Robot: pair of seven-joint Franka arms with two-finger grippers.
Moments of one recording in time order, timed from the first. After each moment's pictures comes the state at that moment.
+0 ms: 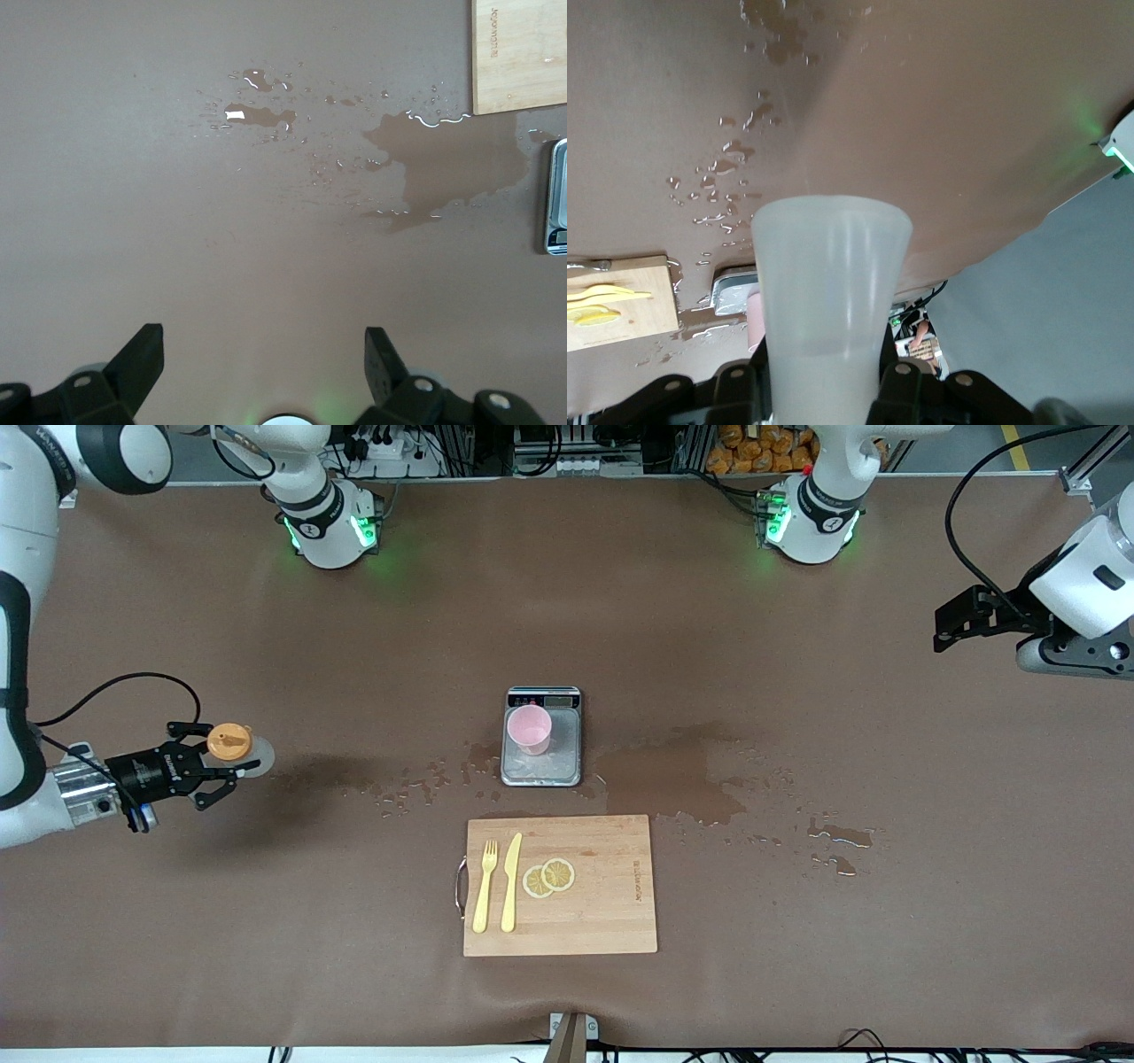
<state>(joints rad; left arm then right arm) -0.11 0.03 -0.01 -1.50 0.00 1.46 0.00 -0.33 0.75 0.04 -1.31 0.62 1.25 0.96</state>
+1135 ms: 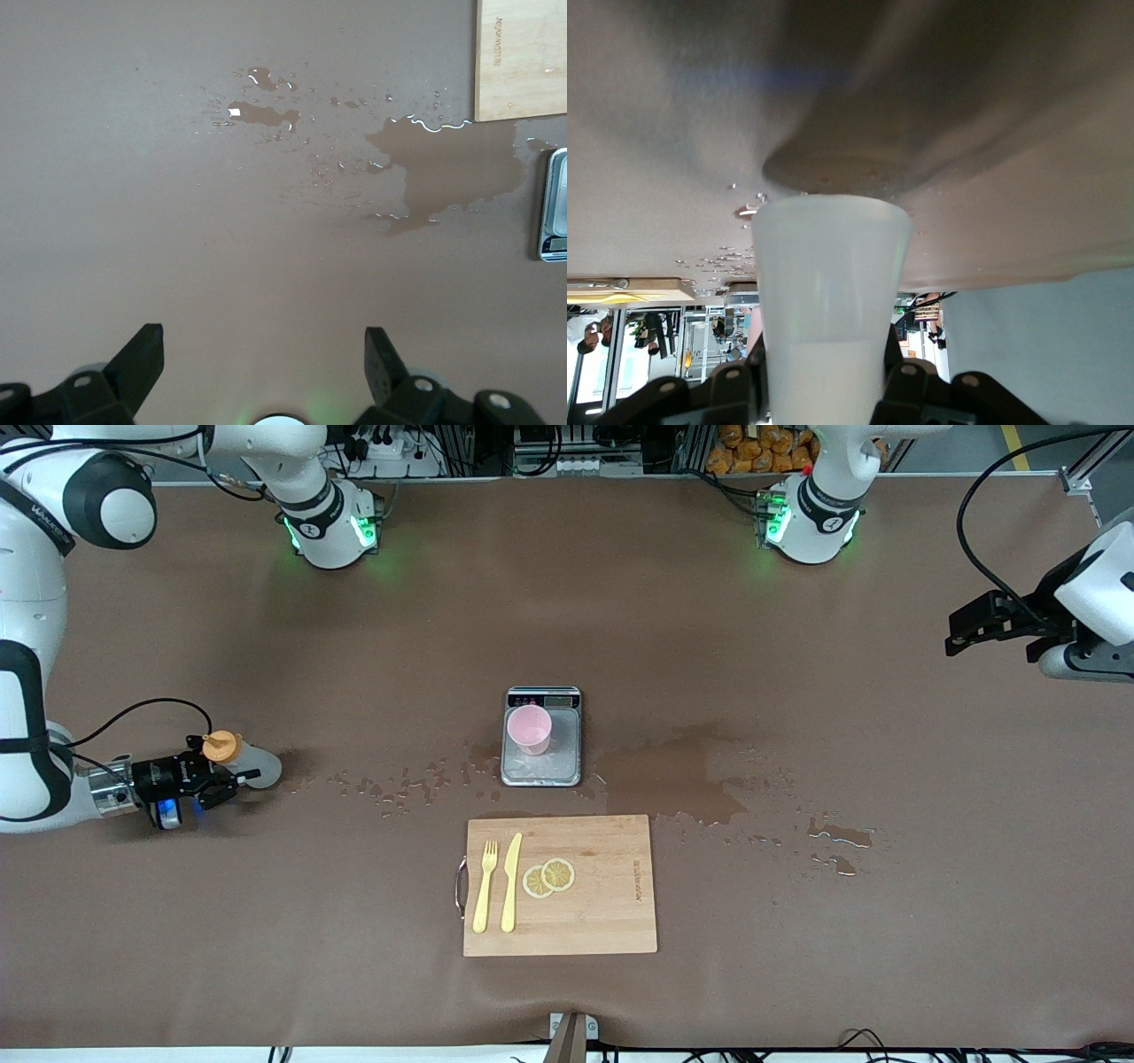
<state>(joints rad) -0.07 0.04 -0.02 -1.49 -0.03 1.46 0.00 -0.49 0.99 0.04 -1.33 0.67 1.33 0.56</state>
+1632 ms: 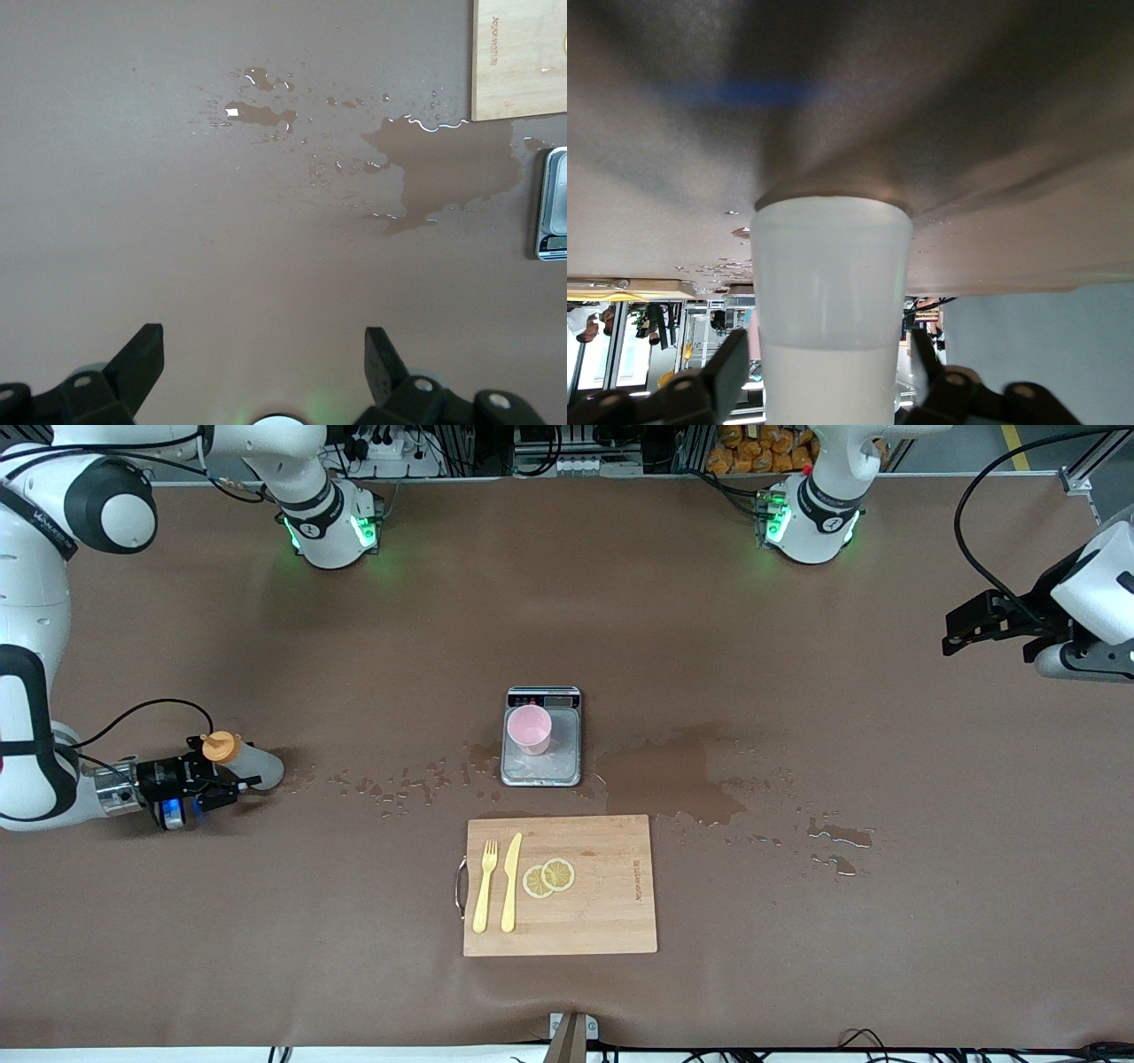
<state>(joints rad) -0.07 0.04 -0.02 -1.49 -0.03 1.46 0.00 -0.49 1.01 0.04 -1.33 0.68 1.34 0.52</state>
